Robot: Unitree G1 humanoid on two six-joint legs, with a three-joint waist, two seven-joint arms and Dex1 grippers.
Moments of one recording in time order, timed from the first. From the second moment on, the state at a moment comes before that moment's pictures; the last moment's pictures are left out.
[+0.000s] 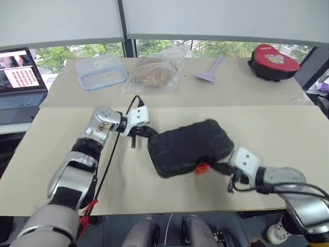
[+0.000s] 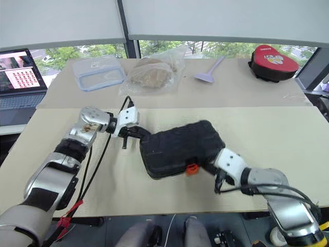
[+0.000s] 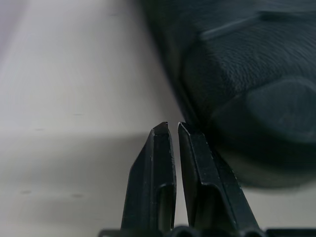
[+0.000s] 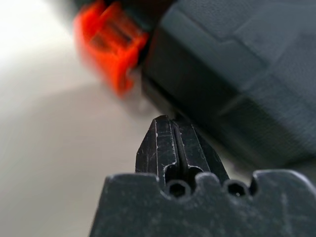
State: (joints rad) left arm -0.93 0.50 -0.29 0.74 -0.03 -0.08 -1.44; right arm -0.03 -0.80 -0.02 -0.43 0.19 0.49 0.79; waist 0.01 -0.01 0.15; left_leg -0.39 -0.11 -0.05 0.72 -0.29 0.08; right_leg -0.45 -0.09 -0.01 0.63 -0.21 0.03
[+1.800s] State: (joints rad) left arm -0.96 0.22 -0.47 0.58 0.05 -0.13 -1.27; right arm 0.02 -0.69 0.04 -0.42 0.18 0.49 0.74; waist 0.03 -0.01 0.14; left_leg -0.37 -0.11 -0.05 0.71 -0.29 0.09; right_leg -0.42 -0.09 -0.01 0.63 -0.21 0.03
